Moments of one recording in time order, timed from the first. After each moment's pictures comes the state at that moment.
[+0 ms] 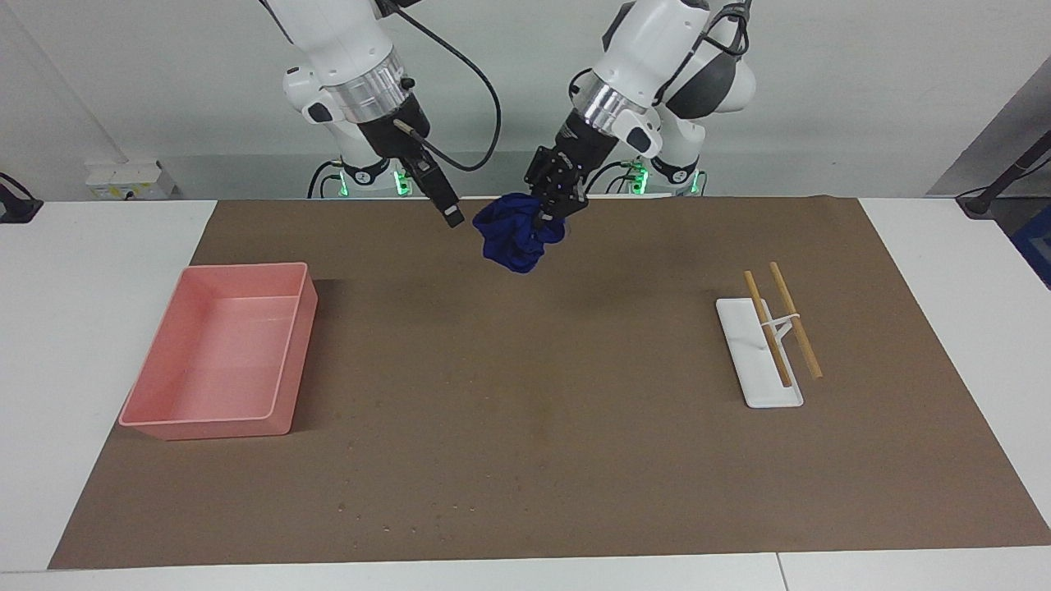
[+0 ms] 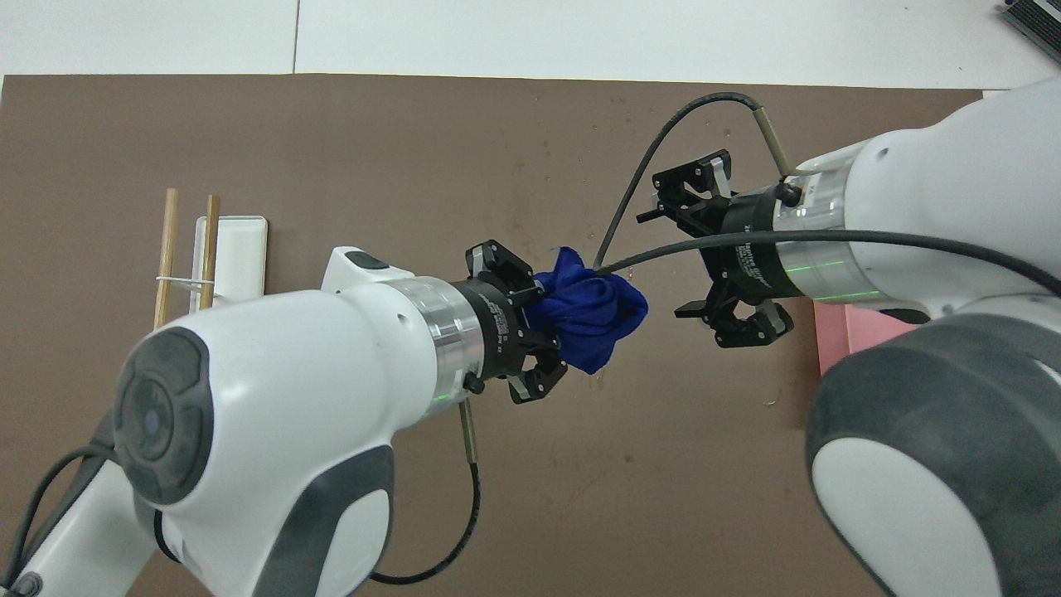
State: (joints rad) left arm -0.25 -0.08 -0.45 -1.84 -0.44 2.30 -2.29; right arm 0.26 0.04 0.11 -1.53 0.29 1.79 1.52
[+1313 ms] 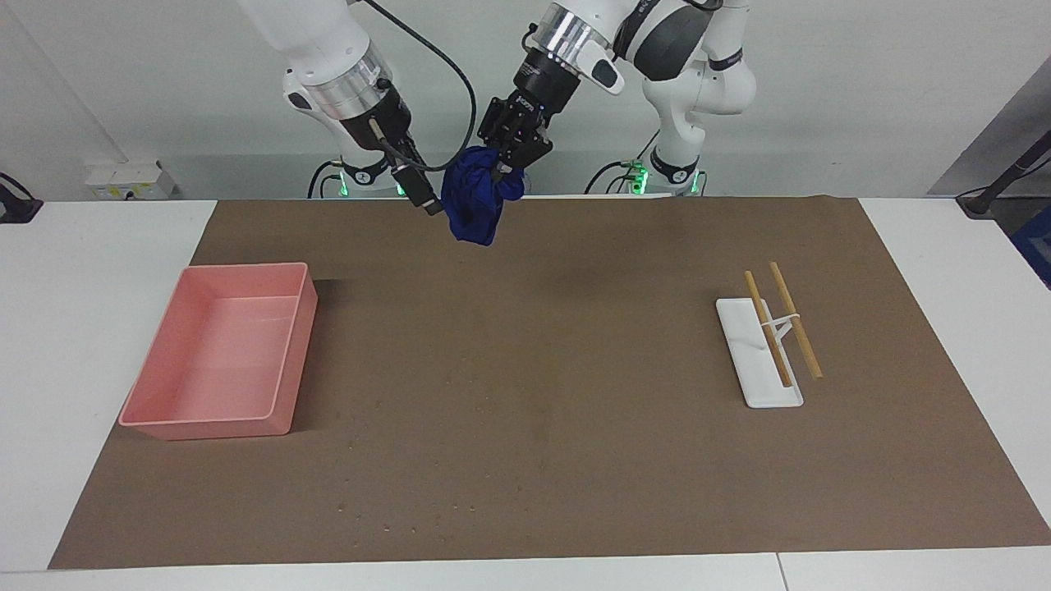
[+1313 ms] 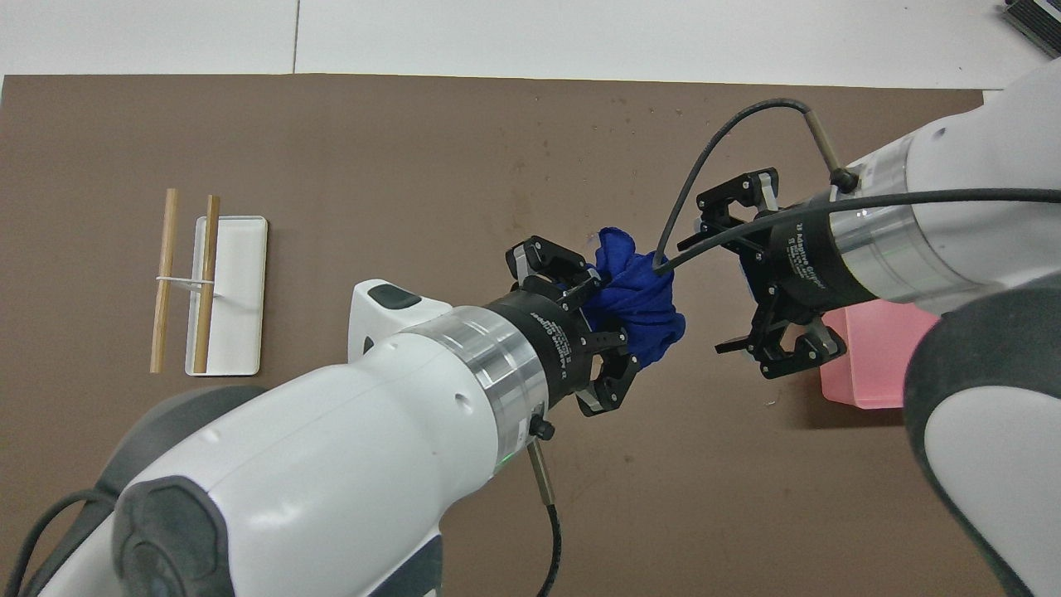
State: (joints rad) left arm -0.32 -0.08 -0.43 -1.79 -0.31 2.43 -2.52; right arm 0.19 0.07 0.10 -1.43 0.34 1.53 1.56
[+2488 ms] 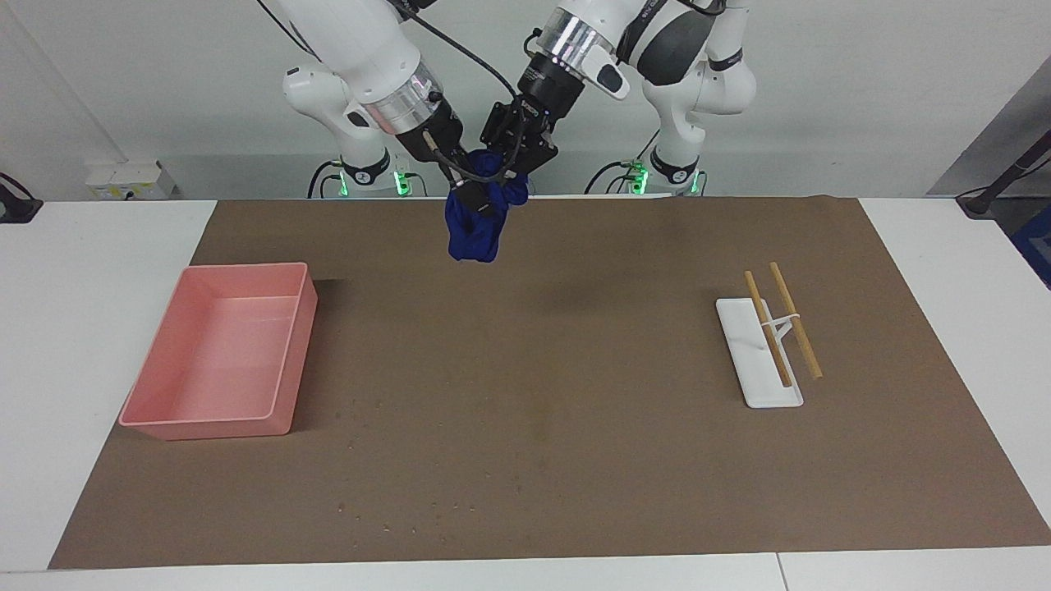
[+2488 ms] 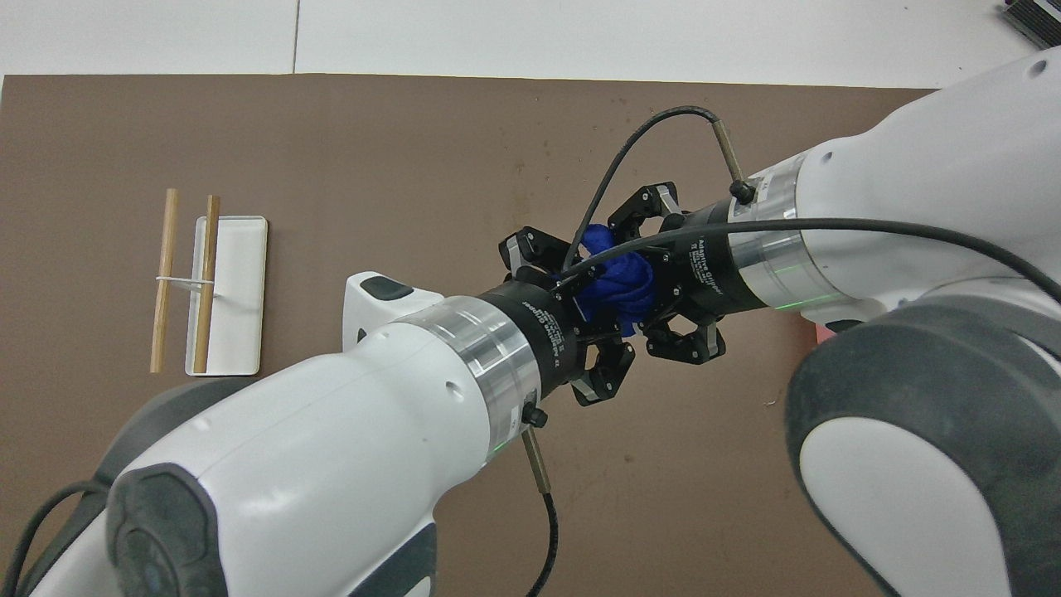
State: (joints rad) left arm -0.32 -0.08 -0.43 -1.78 -0.31 2.44 -2.53; right arm 0.27 0.07 0.11 -1.50 0.42 1.71 1.60
